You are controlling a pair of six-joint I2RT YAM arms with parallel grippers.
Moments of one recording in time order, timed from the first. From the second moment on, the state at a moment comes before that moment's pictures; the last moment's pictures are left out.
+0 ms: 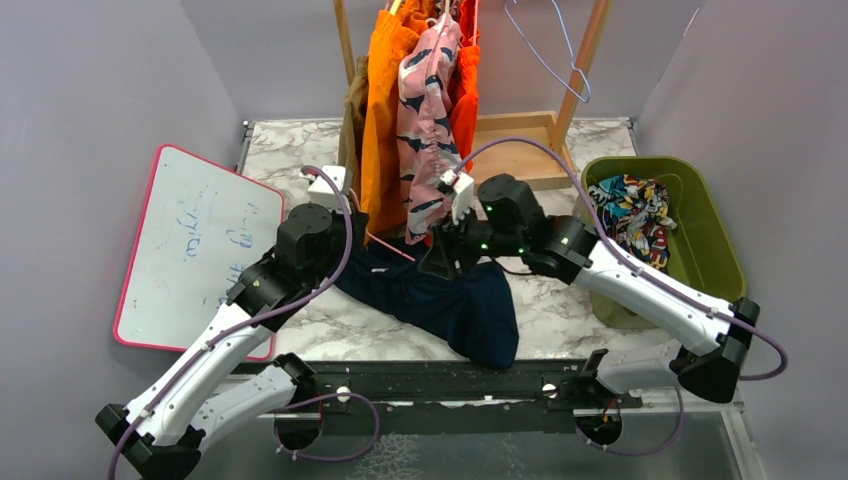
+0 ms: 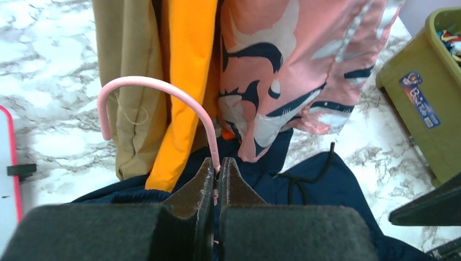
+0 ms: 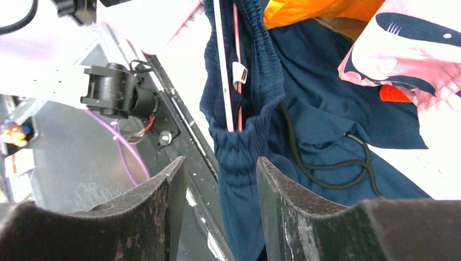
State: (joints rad) left arm -0.67 0.82 0.97 -0.42 -0.32 -0.30; right arm 0.91 1.27 1.29 -0.53 -0.29 0.29
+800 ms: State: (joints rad) left arm -0.68 0.80 0.90 -0.44 -0.28 -0.36; right arm 1.00 1.35 1.29 -0.56 -0.14 0.26
